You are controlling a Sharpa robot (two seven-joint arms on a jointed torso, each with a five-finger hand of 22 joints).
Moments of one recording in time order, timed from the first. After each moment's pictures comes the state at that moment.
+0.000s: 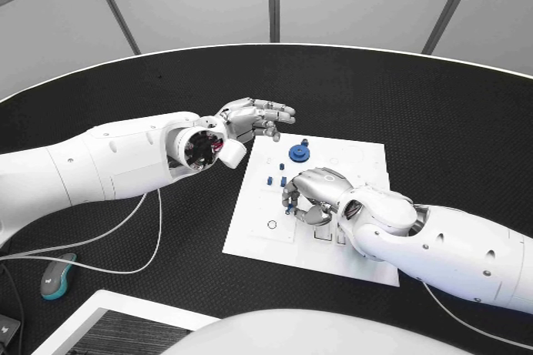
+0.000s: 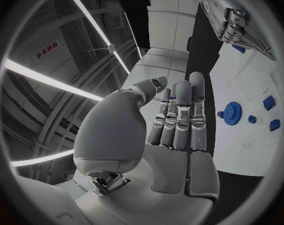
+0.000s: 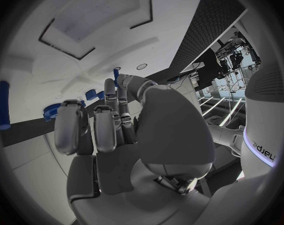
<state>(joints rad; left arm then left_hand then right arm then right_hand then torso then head) 1.23 -0.82 -0.04 1.38 0.03 0.01 0.14 1.33 -0.18 0.57 -0.06 0.27 0.93 0.19 0.23 0.43 1.08 0.12 0.29 0.15 1.14 0.03 1.11 0.46 0.17 1.06 0.11 0.91 0.56 1.07 -0.55 -0.08 1.51 -1.75 -0.28 -0.11 1.39 -0.19 0.62 0.04 0.27 1.05 0.11 0.31 0.44 1.25 0.04 0.17 0.32 1.47 -0.03 1.41 1.31 0.06 1.46 0.07 1.35 1.31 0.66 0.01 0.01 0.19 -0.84</state>
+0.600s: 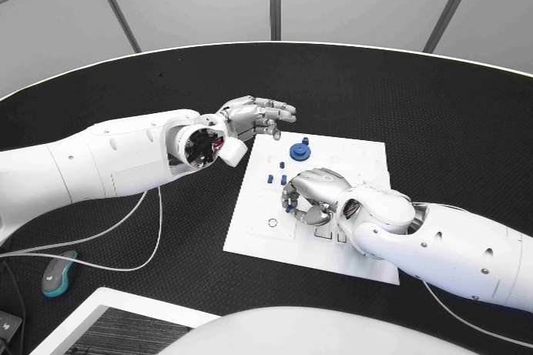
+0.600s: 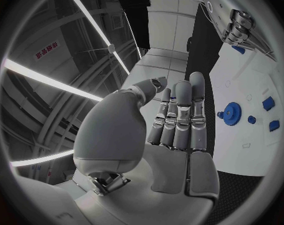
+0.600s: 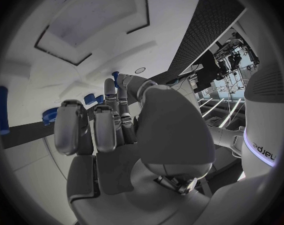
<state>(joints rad) 1.23 -0.82 -0.04 1.38 0.03 0.02 0.14 1.33 -0.18 0.57 -0.05 0.27 0.93 0.19 0.23 0.43 1.08 0.12 0.29 0.15 1.13 0.03 1.11 0.46 0.17 1.06 0.11 0.91 0.56 1.07 -0.54 -0.09 1.51 -1.75 -0.25 -0.11 1.39 -0.19 0.62 0.04 0.27 1.05 0.11 0.32 0.45 1.26 0.04 0.17 0.31 1.47 -0.03 1.41 1.31 0.06 1.46 0.07 1.35 1.31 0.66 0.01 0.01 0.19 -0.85</state>
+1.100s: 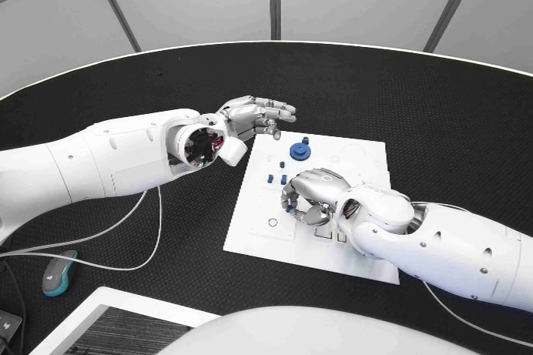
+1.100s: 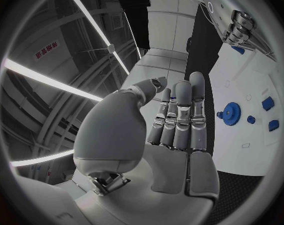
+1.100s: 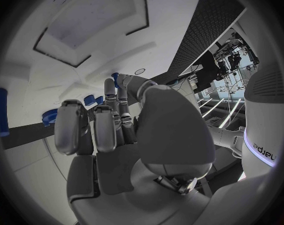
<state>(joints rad) 1.23 -0.82 -0.04 1.38 0.03 0.02 0.13 1.33 -0.18 0.57 -0.05 0.27 0.93 0.19 0.23 0.43 1.08 0.12 0.29 0.15 1.13 0.03 1.11 0.46 0.17 1.06 0.11 0.91 0.56 1.07 -0.53 -0.09 1.50 -1.75 -0.24 -0.11 1.39 -0.19 0.62 0.04 0.27 1.05 0.11 0.32 0.44 1.26 0.04 0.17 0.32 1.47 -0.03 1.41 1.31 0.06 1.46 0.07 1.35 1.31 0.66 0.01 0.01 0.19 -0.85</state>
